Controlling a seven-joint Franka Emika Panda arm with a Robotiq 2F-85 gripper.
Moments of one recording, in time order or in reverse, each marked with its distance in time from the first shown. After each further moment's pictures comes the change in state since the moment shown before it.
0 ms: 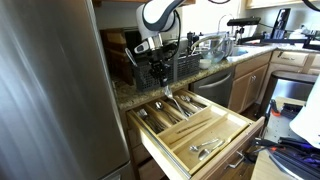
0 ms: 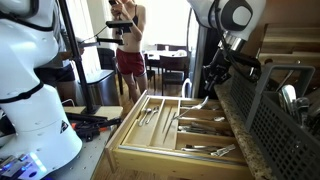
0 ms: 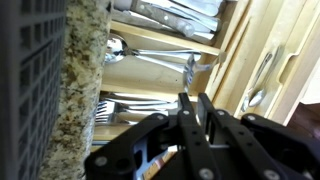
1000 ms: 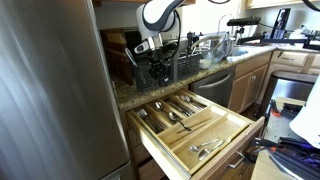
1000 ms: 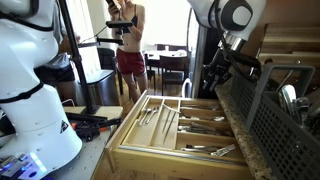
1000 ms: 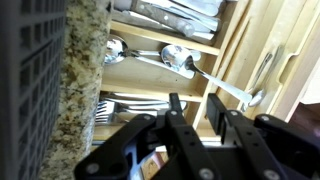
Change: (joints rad) arm 0.000 0.000 0.000 0.000 0.000 0.000 0.000
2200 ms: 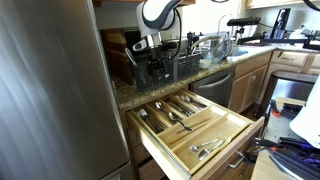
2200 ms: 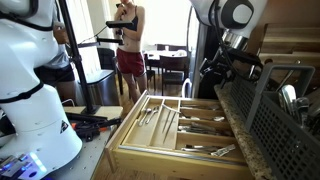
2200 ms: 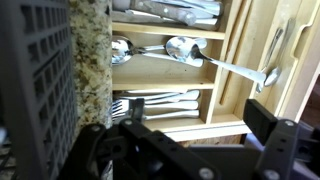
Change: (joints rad) arm 0.000 -0.008 -0.001 0.004 0.023 0.030 0.152
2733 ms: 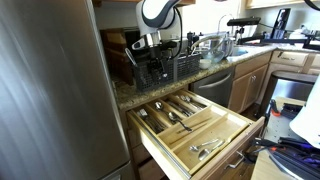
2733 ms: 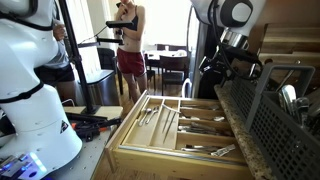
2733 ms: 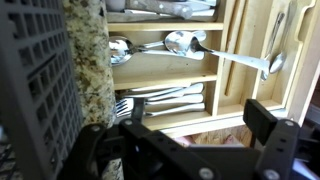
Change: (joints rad) arm 0.003 -0.008 0.003 -0.003 0.008 0.010 0.100
